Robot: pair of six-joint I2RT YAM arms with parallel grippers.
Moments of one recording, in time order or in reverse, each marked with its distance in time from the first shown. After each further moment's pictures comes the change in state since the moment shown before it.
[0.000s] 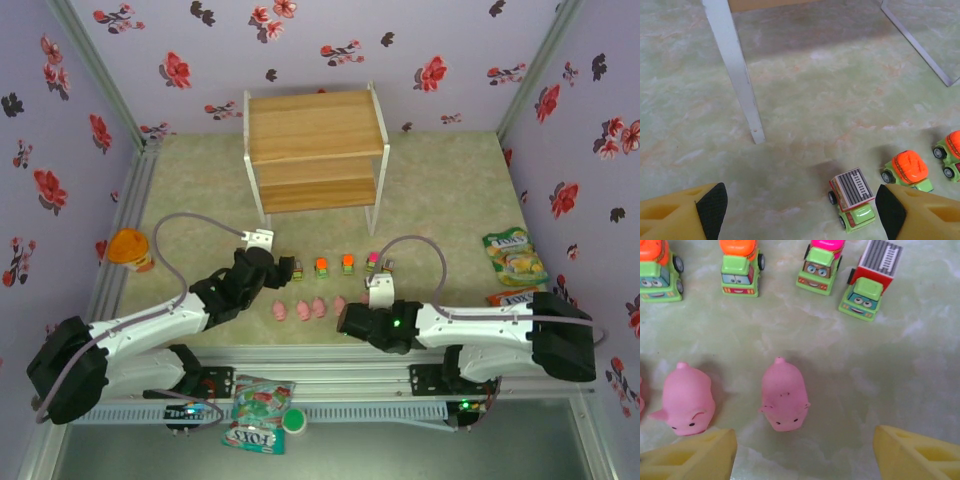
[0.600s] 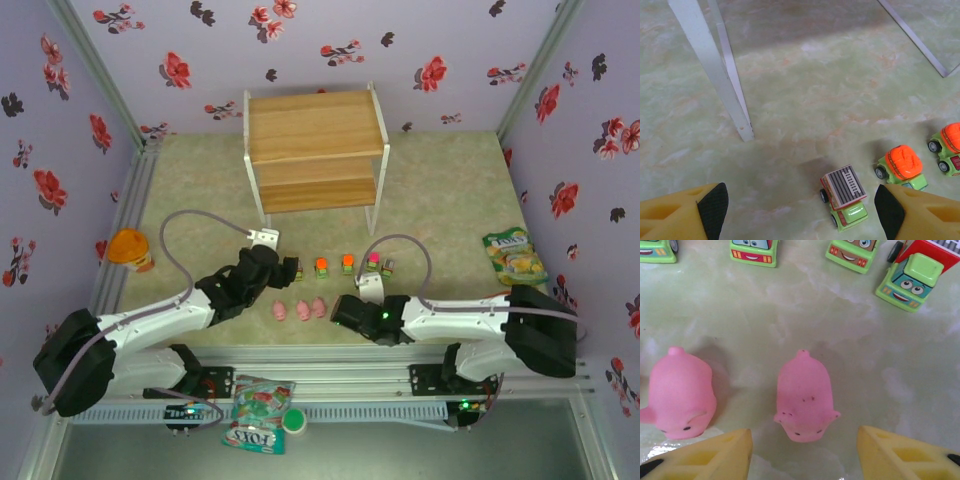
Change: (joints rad) left arm -0.003 0.052 0.026 -0.001 0.028 0.000; right arm -0.069 0.120 0.016 0.095 -0.103 -0.132
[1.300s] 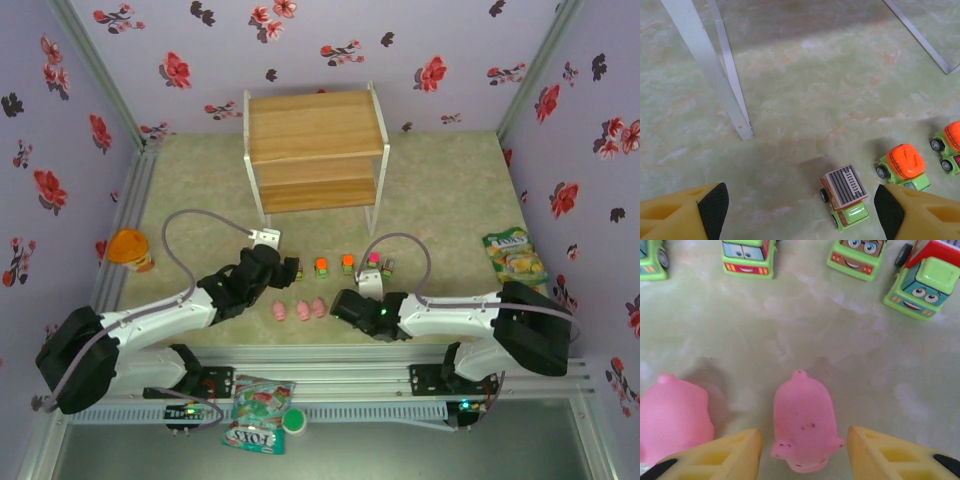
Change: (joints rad) left arm 0.000 0.021 0.007 -0.001 0.000 0.000; right arm -0.048 0.033 -0.024 0.090 -0.012 -0.014
